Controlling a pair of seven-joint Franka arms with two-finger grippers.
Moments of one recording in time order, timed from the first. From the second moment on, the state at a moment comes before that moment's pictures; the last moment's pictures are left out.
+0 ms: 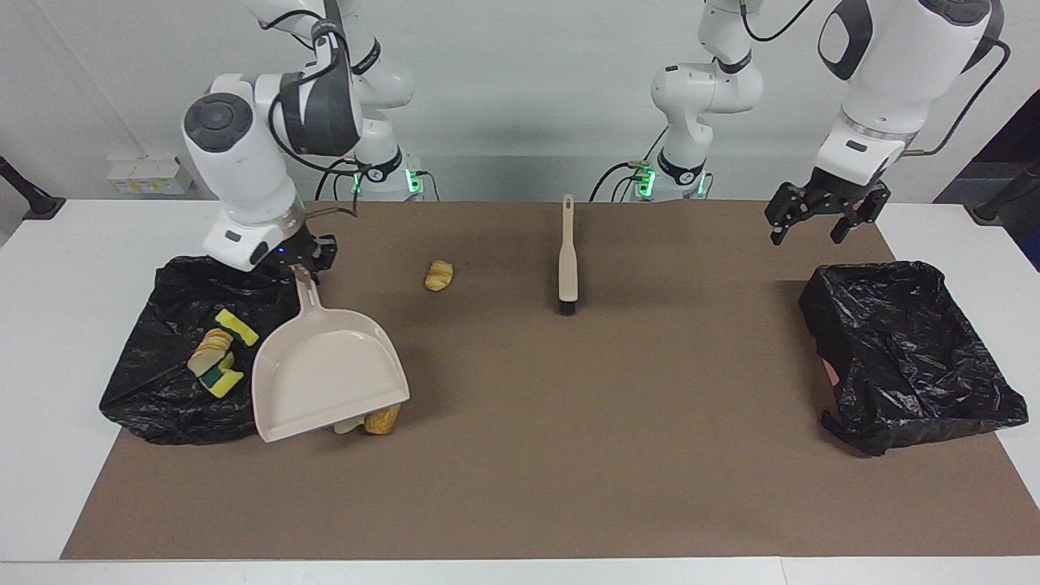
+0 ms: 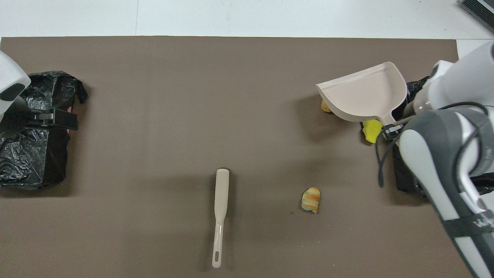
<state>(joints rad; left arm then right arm) -0.09 -0.05 -0.02 -1.69 0.02 1.71 -0.06 0.05 0.15 0.06 -1.72 -0.07 1.76 -0.12</state>
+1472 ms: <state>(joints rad) -0.08 -0.01 -0.02 -1.69 0.02 1.91 -0.06 0.54 0.60 0.06 -1.37 0.01 2.01 0.70</state>
